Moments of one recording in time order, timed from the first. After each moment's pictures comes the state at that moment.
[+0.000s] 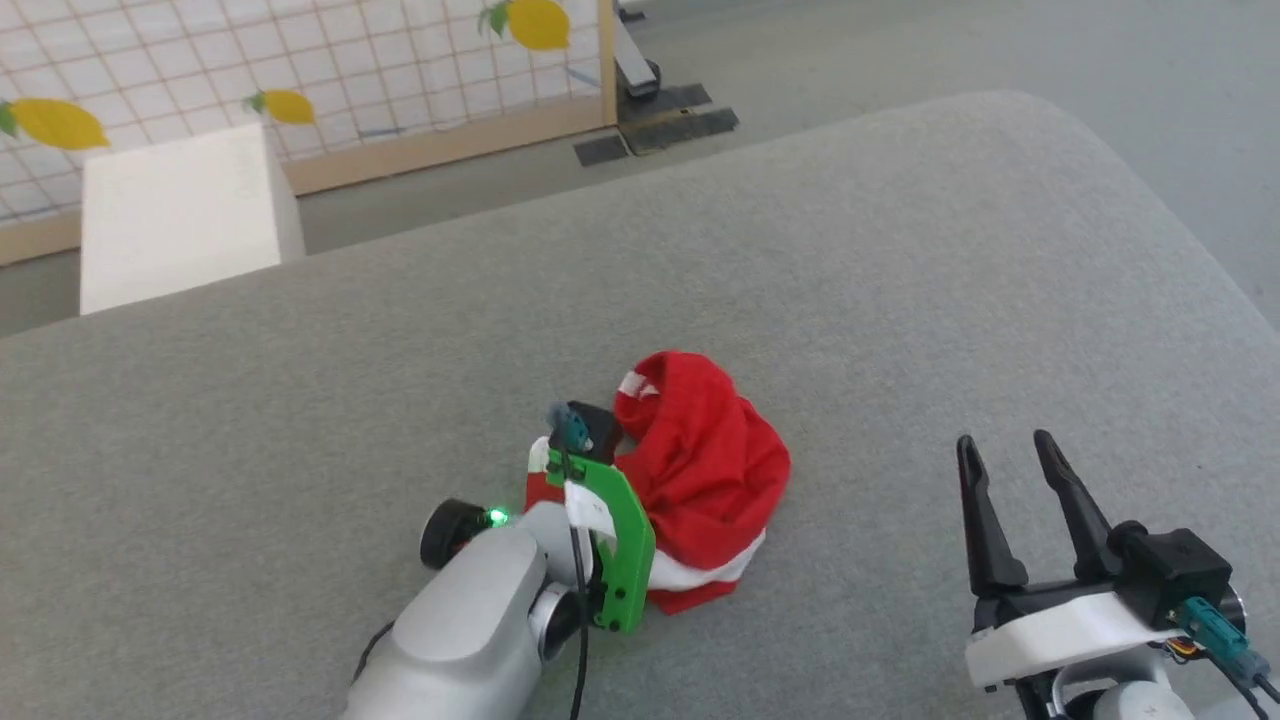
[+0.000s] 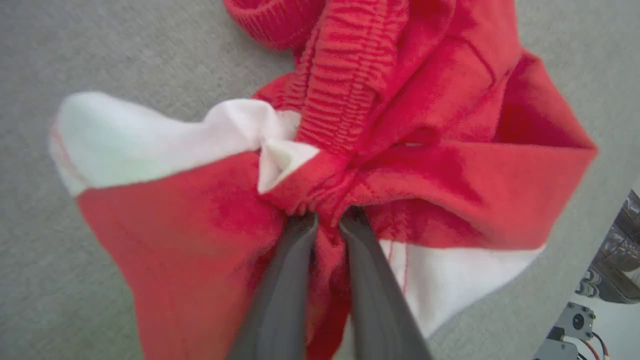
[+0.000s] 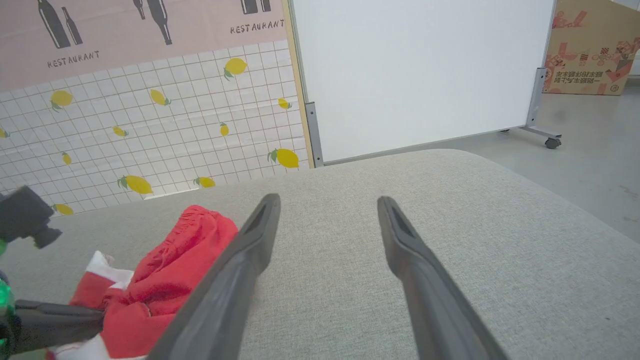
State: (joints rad) left arm -0.57 0.05 -0.65 0.78 -0.55 -0.05 0.41; right arm 0.00 -0.05 0.01 0.12 0.17 0.13 -0.26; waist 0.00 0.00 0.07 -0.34
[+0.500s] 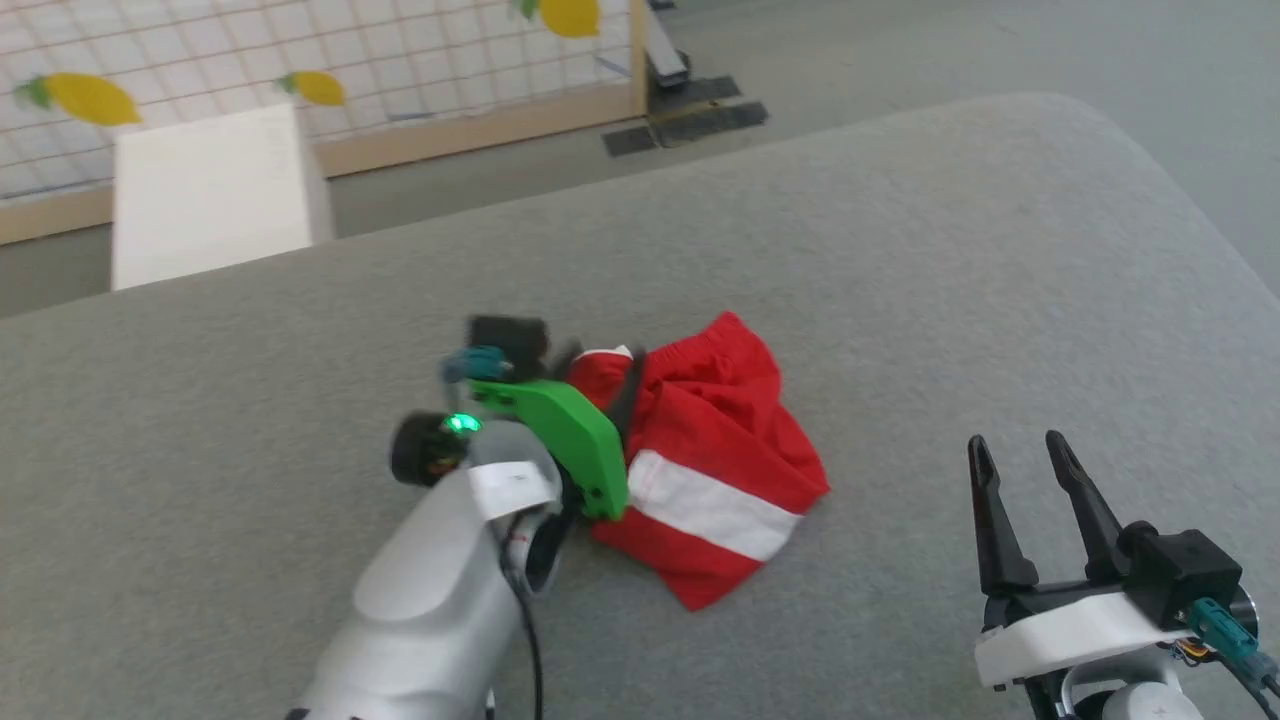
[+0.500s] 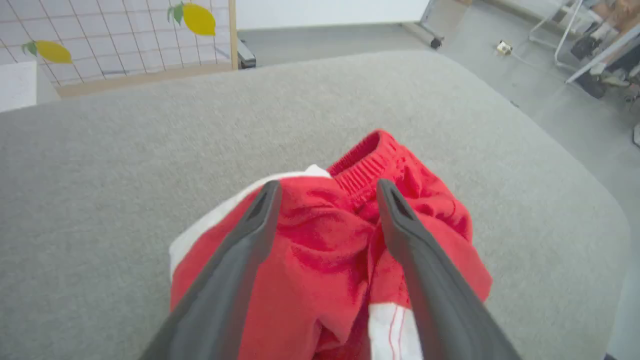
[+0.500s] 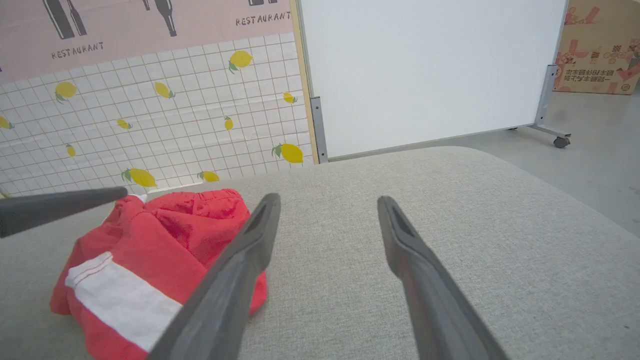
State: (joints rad) left arm -0.60 0.06 -0.53 0.67 -0.60 -0.02 0.03; right arm 0.00 -0.05 -0.01 0.12 0.16 0.13 -0.26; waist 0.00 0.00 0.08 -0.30
